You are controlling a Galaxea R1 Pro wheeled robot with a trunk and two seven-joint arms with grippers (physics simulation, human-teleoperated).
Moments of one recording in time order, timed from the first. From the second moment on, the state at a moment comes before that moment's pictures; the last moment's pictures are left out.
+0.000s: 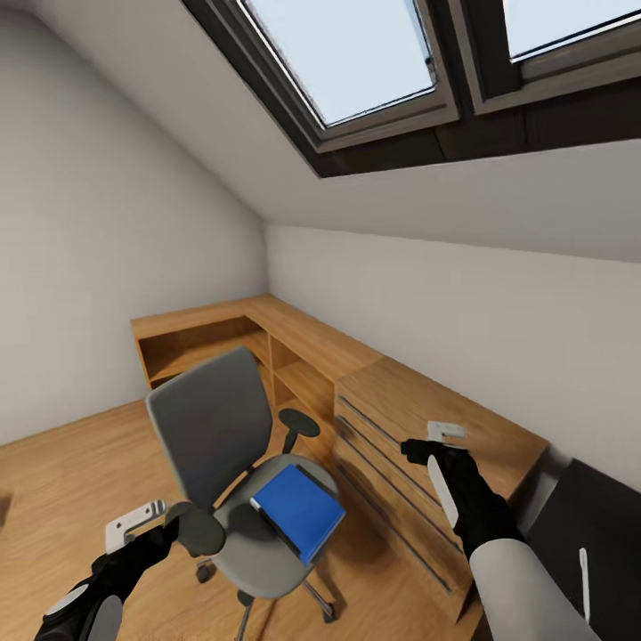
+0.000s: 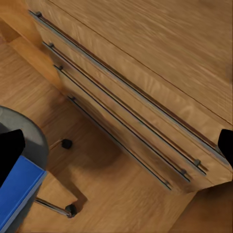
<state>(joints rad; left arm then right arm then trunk) -0.01 -0.05 0.22 -1.62 0.30 0.58 0.23 -0.66 0.06 -0.10 -0.88 0.00 0.57 -0.15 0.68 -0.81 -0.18</state>
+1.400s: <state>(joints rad) -0.01 -0.05 0.32 -1.62 0.30 0.58 0.24 -0.66 0.08 -0.02 -0.81 -0.01 0.56 -0.14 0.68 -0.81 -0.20</state>
